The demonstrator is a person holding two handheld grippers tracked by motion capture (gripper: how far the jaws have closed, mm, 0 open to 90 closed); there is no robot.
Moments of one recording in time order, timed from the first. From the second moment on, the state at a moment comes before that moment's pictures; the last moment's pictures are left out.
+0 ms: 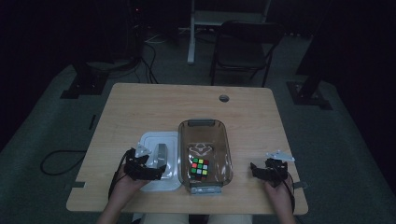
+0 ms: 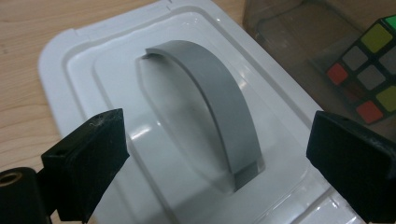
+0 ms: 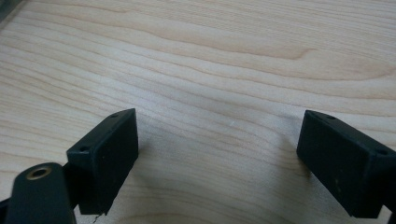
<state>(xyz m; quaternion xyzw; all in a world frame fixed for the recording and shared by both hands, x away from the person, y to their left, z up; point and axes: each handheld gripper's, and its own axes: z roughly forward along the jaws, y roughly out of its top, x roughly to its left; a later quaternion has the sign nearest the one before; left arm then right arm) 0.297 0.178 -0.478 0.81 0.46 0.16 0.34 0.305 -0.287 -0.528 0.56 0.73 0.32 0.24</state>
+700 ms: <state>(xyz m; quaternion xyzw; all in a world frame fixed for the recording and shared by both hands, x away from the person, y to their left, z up) 0.315 0.165 -0.502 0.81 0.46 0.16 0.32 0.305 -0.287 -0.528 0.56 0.73 0.31 0.24</state>
